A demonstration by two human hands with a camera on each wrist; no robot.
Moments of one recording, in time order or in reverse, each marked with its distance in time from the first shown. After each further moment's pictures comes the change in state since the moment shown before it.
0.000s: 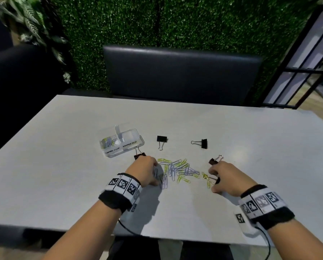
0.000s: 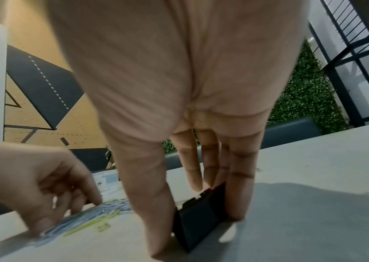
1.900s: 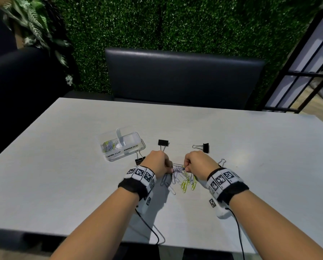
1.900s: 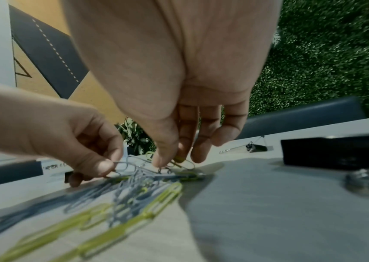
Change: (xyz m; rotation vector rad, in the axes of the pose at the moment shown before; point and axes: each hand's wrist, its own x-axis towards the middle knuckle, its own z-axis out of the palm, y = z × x) left_hand 0.043 0.022 0.000 -0.190 0.083 0.057; right_hand 0.072 -0.064 0.002 0.018 0.112 -0.128
